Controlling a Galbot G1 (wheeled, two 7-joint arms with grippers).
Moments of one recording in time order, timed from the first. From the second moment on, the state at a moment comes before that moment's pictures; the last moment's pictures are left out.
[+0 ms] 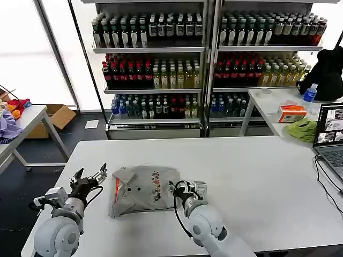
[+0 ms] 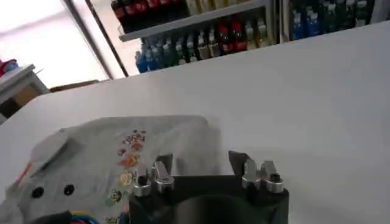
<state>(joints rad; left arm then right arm) 1.29 -1.22 -0.62 -2.08 -0.63 0.52 -0.29 -0.93 1.31 -0.08 1.83 0.85 -0.58 0.63</state>
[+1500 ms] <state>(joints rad) 1.31 -1.26 -0.62 -2.11 -0.64 0.53 -0.29 -1.00 1.16 0.06 1.86 0.84 -0.58 0.57</state>
